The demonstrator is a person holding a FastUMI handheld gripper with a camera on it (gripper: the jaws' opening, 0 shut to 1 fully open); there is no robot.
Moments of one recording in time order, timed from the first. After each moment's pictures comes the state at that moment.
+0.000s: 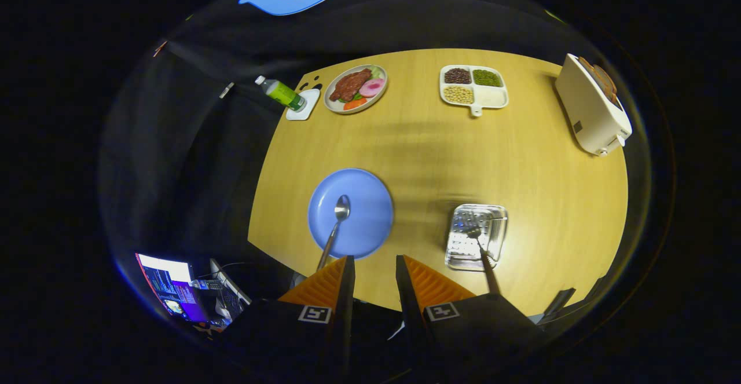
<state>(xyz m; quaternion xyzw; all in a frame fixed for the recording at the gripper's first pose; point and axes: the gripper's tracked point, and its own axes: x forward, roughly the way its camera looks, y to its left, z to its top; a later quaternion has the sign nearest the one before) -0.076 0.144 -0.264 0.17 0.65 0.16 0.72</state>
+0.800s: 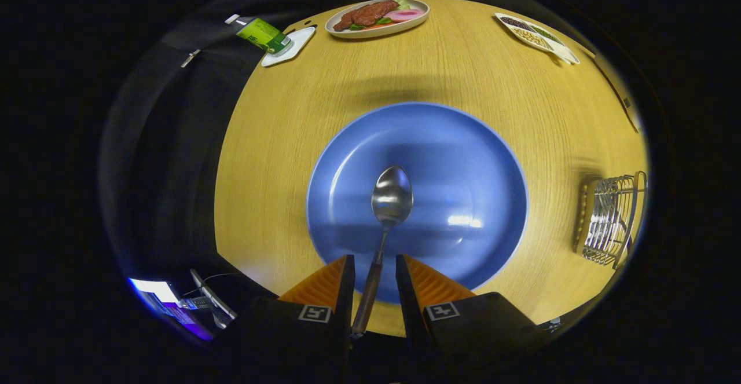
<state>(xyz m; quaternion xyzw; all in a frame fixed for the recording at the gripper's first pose) -0.108 0.290 -0.425 0.13 0.71 0.10 0.68</state>
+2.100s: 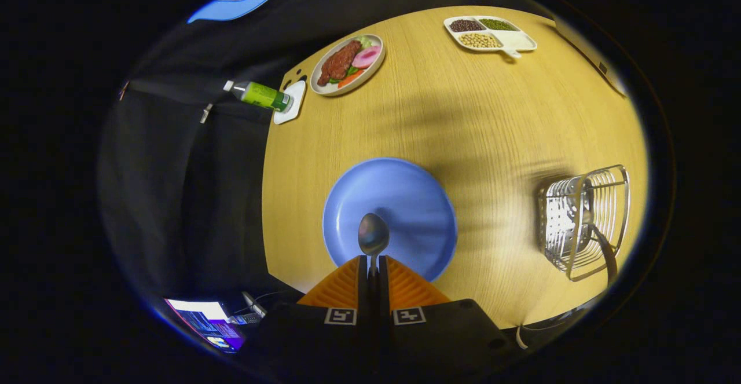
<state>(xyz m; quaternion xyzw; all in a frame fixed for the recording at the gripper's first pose) -0.058 0.207 -0.340 0.29 0.66 0.11 0.69</state>
